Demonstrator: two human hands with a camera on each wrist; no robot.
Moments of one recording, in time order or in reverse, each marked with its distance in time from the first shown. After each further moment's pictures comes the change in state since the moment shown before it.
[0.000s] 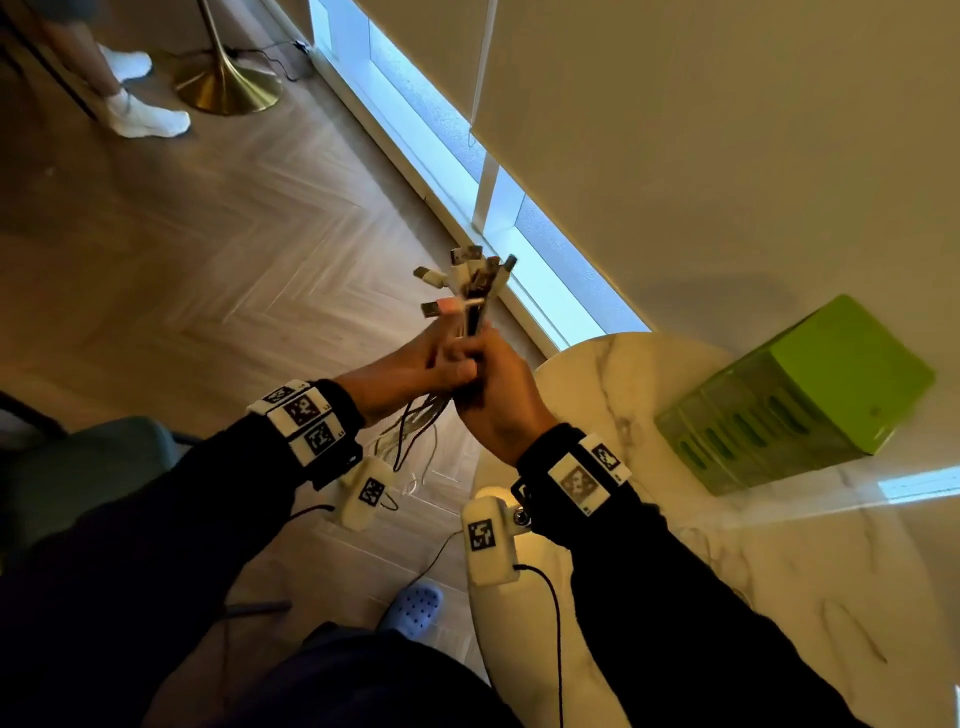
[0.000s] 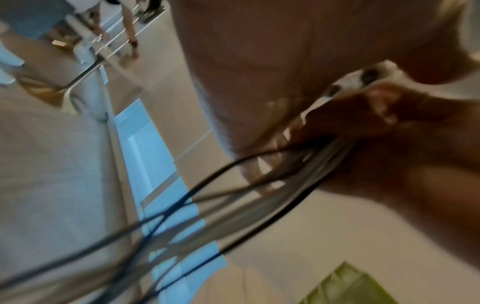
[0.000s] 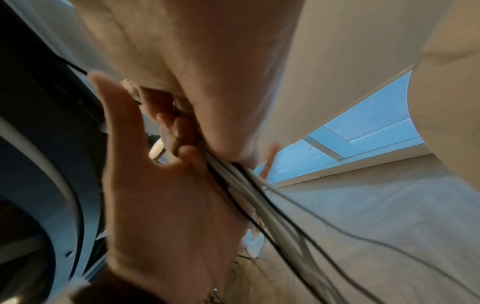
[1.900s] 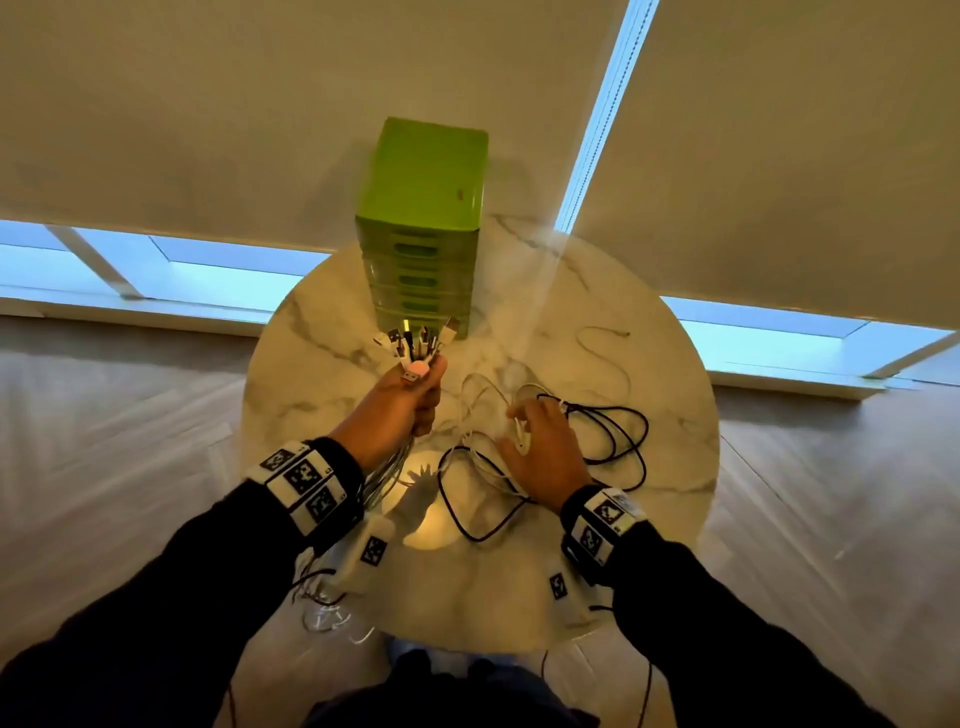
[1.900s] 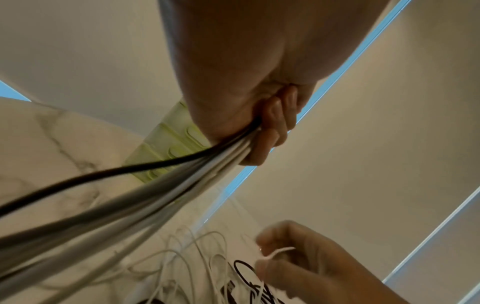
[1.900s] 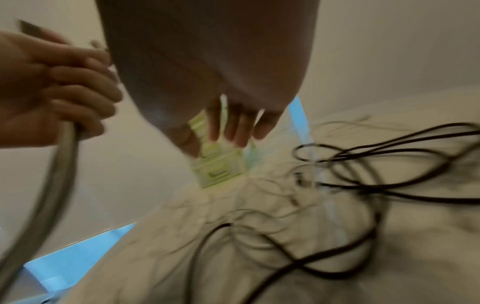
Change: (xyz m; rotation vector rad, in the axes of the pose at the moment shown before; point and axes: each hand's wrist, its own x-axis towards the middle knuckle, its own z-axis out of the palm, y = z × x) left_hand 0.104 -0.023 0.282 -0.047 -0.394 -0.331; right_hand -0.268 0.119 -0.258 -1.033 1.196 -0.014
